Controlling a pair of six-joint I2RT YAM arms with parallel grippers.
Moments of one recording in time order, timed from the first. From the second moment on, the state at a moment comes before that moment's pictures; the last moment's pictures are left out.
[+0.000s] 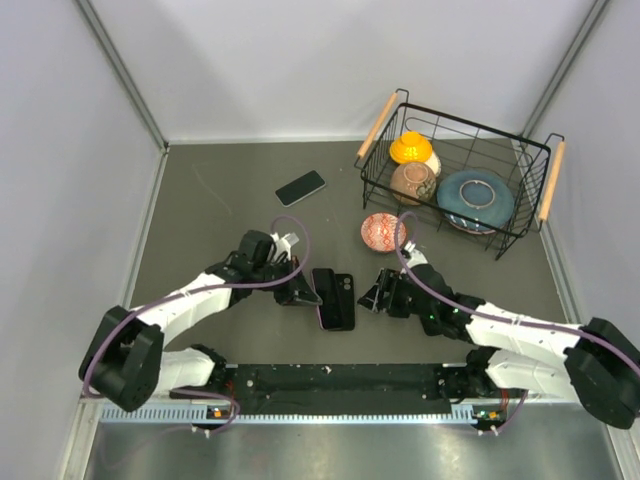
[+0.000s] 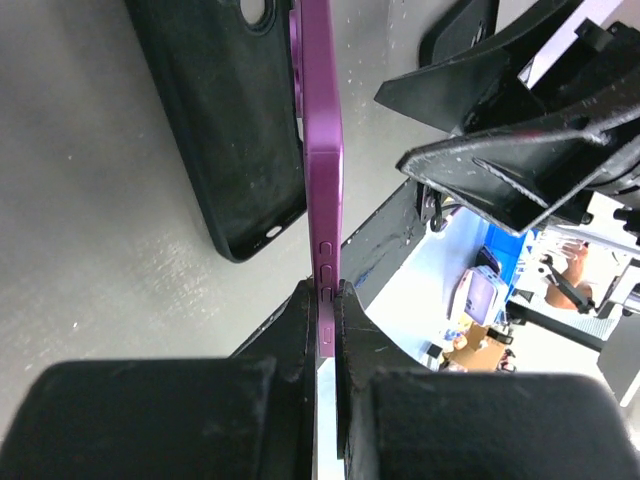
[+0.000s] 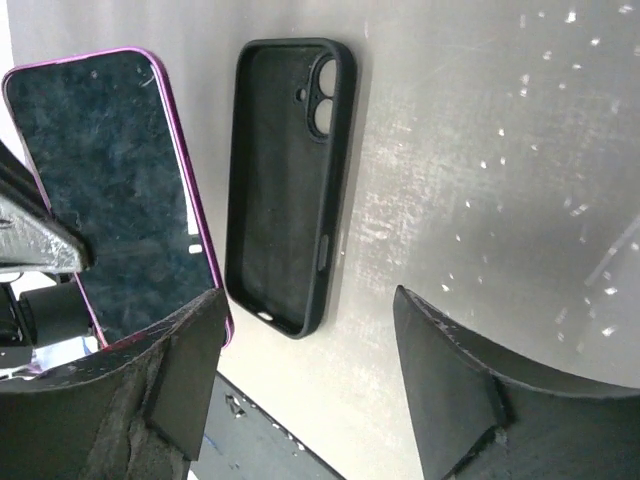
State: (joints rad) left arm -0.49 1.21 0.57 -0.18 0.70 -0.77; right arm 0.82 1.08 0.33 0.14 -0.06 0.92
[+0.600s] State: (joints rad) left arm -0.55 1.48 0.64 -0.07 0.73 -0.84; right arm 0.82 1.03 0.31 0.06 -0.02 0.91
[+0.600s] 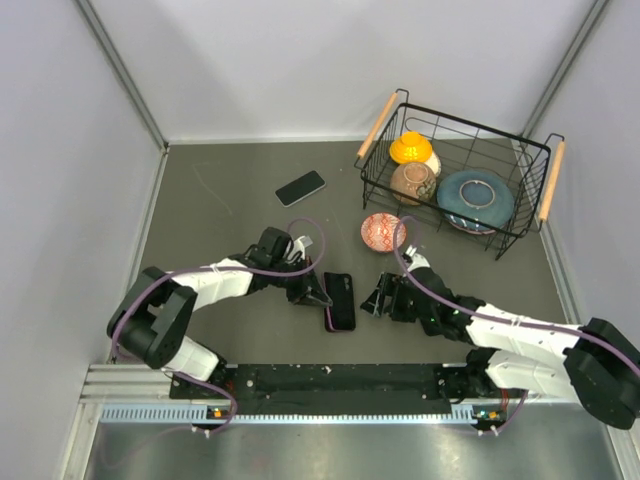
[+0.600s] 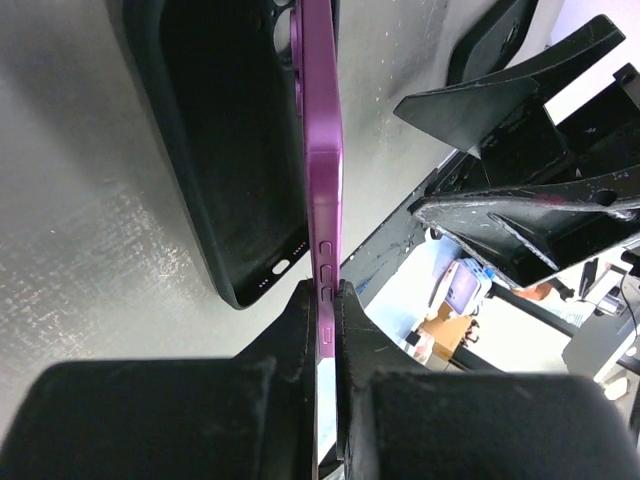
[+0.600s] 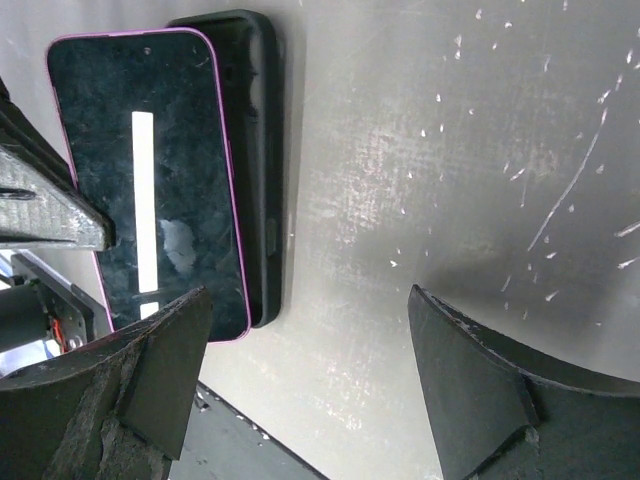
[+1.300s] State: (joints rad) left arm -0.55 1.50 0.74 -0.26 0.63 -0.75; right arm 0.82 1.22 0.38 0.16 -0.05 0.90
